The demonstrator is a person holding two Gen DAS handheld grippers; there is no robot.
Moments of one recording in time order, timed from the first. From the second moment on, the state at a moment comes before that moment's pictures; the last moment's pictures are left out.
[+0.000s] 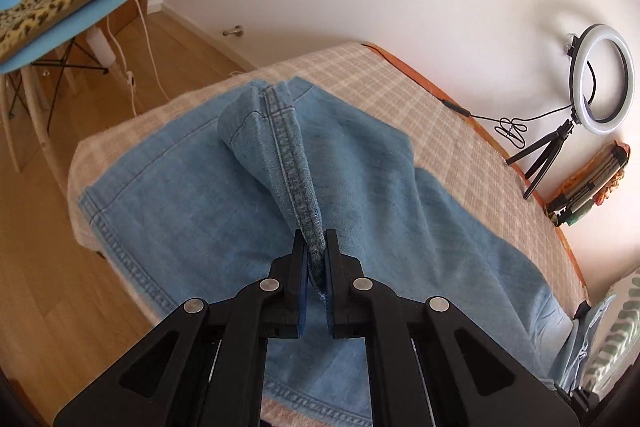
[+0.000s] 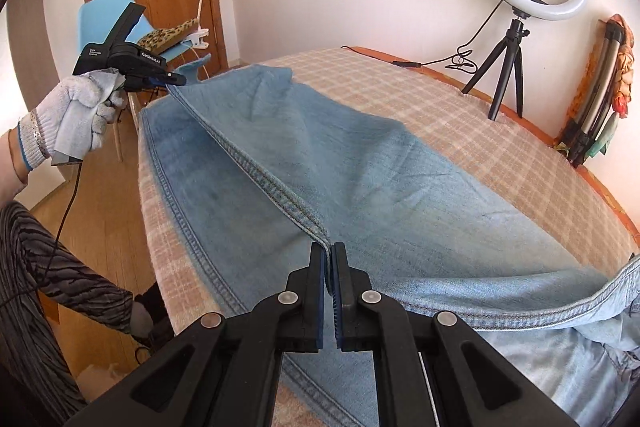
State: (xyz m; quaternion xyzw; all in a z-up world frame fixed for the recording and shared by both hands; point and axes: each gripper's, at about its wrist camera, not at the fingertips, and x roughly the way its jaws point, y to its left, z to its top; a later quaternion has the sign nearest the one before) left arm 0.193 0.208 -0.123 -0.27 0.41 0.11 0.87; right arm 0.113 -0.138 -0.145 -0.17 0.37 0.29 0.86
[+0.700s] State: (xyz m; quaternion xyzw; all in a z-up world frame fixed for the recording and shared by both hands) left arm 0.161 0.296 -0.173 -0.38 0.38 0.09 0.84; right arm 0.140 -0.047 -0.088 -0.17 0.39 0.37 0.83
